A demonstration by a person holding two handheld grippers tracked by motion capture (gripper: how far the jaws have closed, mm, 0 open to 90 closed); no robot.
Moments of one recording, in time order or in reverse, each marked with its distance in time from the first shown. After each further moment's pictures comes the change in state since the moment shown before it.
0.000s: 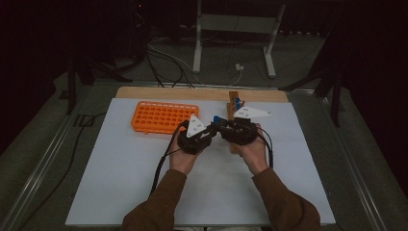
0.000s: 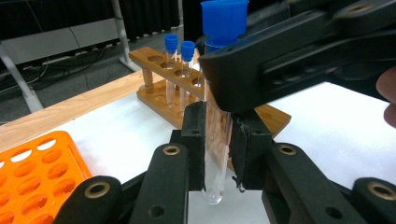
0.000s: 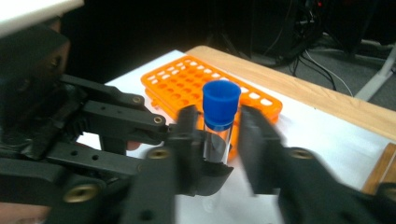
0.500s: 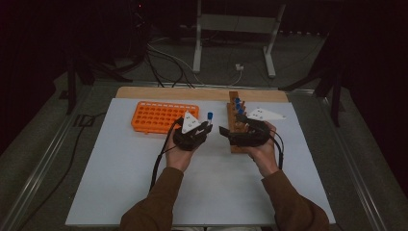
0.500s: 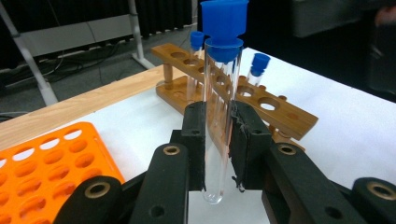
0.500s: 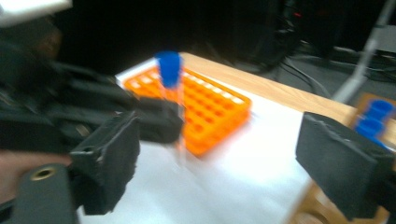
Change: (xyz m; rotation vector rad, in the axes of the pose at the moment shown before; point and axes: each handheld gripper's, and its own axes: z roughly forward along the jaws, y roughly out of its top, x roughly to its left) left arm 0.015 -0.001 -0.002 0.004 0.049 -0.037; right arm -0.018 -0.012 -0.026 -0.032 -0.074 0.005
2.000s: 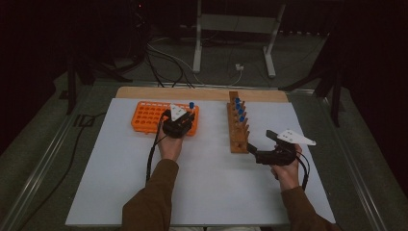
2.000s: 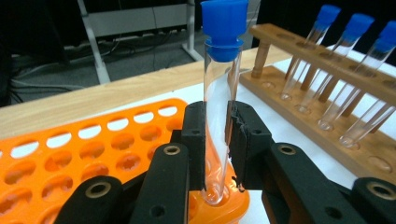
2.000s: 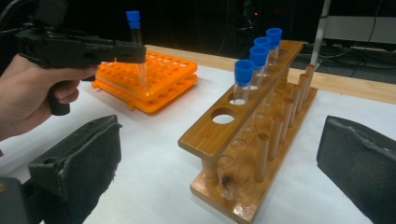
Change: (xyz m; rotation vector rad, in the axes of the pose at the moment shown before) left arm 0.066 -0.028 0.035 0.024 0.193 -0.095; right arm -0.036 -0.069 -0.056 -0.046 -0.111 0.078
